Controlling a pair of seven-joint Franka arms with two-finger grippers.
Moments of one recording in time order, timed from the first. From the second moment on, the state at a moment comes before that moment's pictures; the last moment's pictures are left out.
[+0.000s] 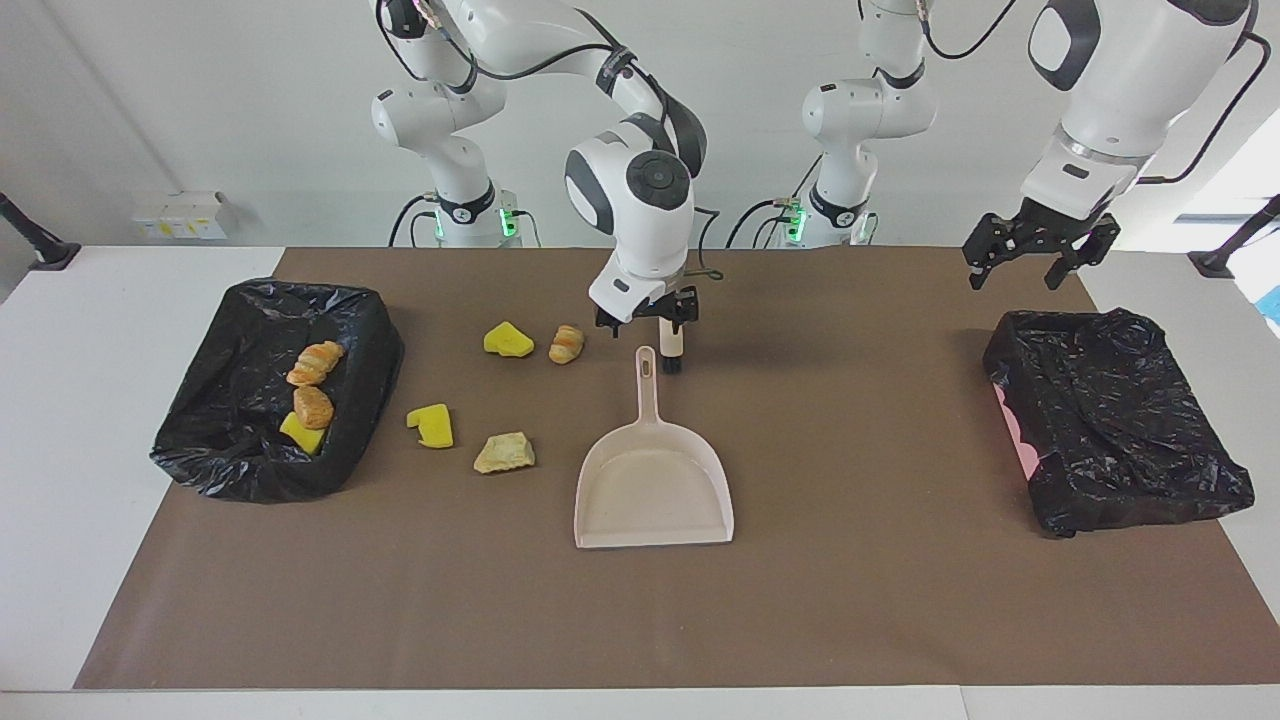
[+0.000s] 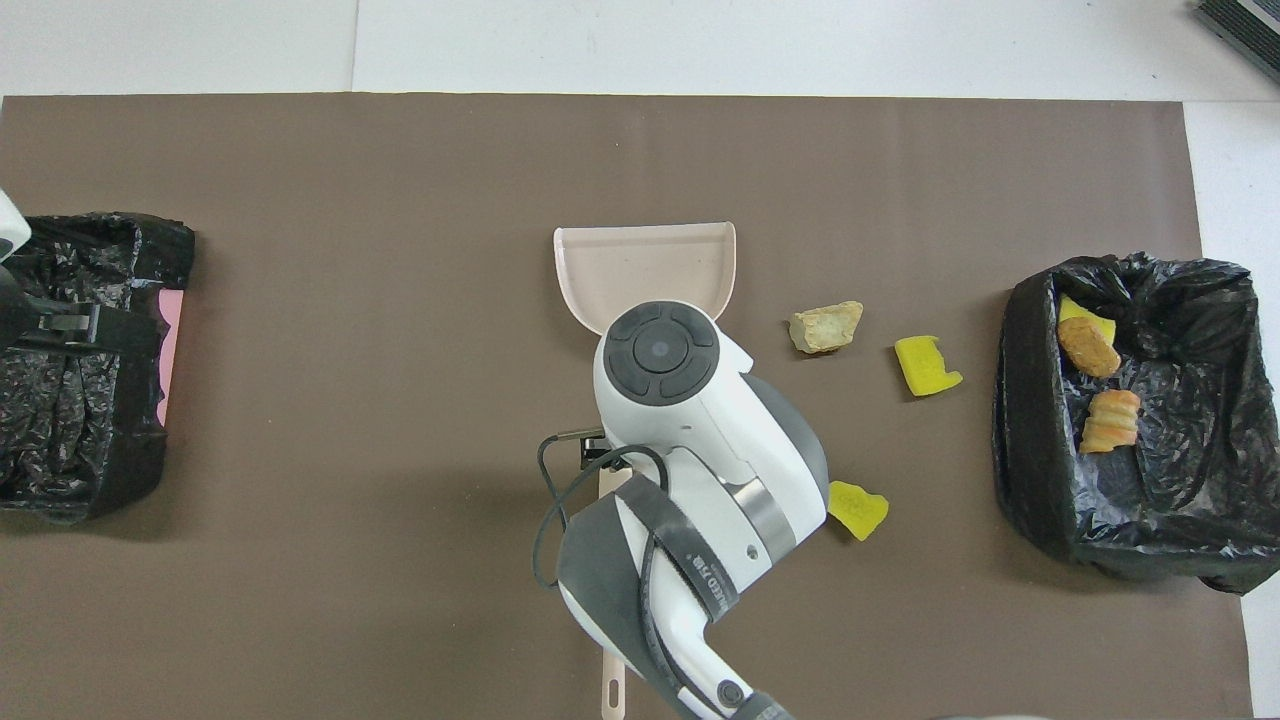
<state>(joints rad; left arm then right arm) 0.02 -0.07 -0.08 -1.69 0.04 1.66 0.05 0.61 0.28 0.05 -1.73 0.07 1.85 0.58</state>
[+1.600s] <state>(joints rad) 0.02 -0.06 -0.10 -1.69 0.04 1.67 0.05 0.84 0.12 0.05 -2.14 0.18 2.07 0.74</state>
